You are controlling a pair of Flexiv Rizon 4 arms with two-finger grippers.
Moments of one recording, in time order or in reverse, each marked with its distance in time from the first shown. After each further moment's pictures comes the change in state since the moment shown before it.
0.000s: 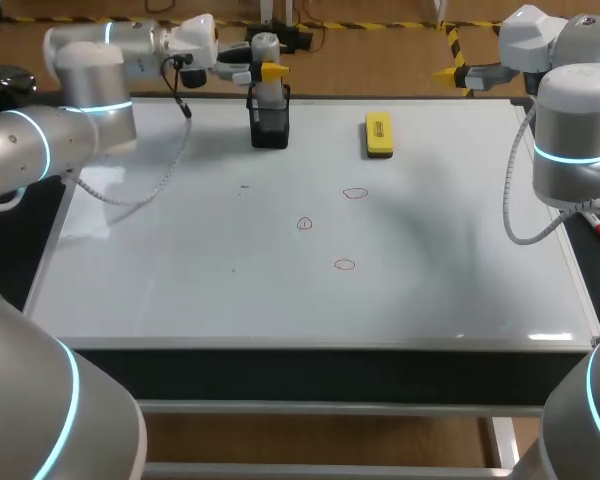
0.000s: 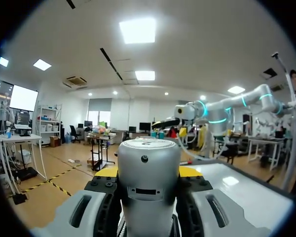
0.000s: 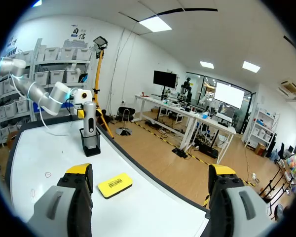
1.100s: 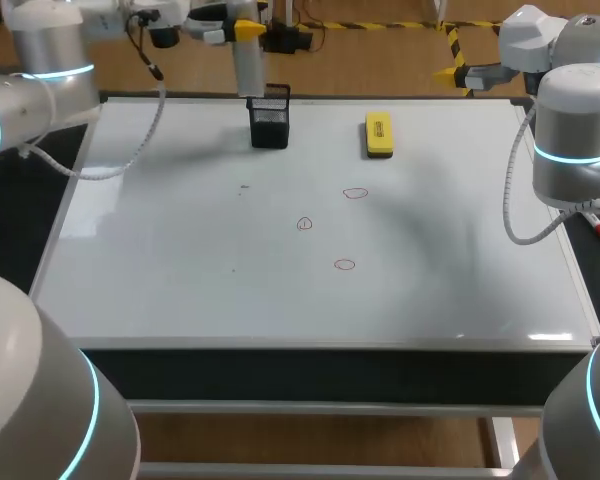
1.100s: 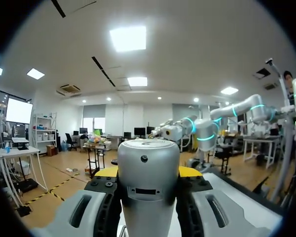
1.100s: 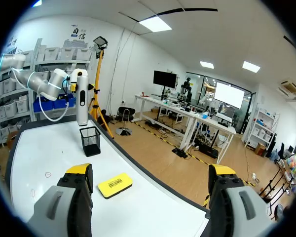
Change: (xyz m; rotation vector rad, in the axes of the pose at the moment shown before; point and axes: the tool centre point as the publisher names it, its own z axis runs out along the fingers) left arm 0.032 -0.096 -0.037 0.024 0.050 0.048; right arm 0.000 0.000 0.000 0.000 0.000 0.000
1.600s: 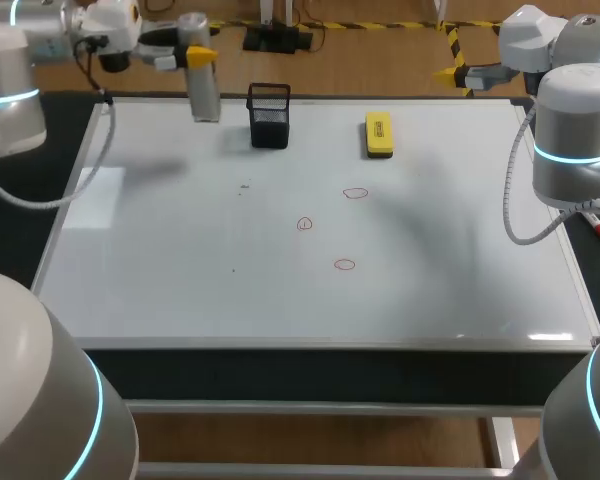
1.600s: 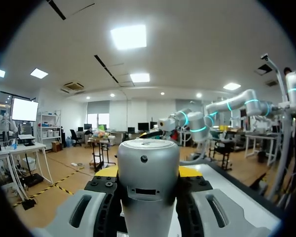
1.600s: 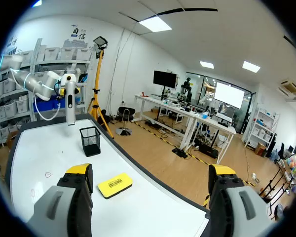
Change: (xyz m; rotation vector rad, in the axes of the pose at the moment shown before) left arm 0.043 0.024 -0.077 -0.044 -0.046 0.002; right arm 0.000 0.000 0.000 0.000 0.000 0.000
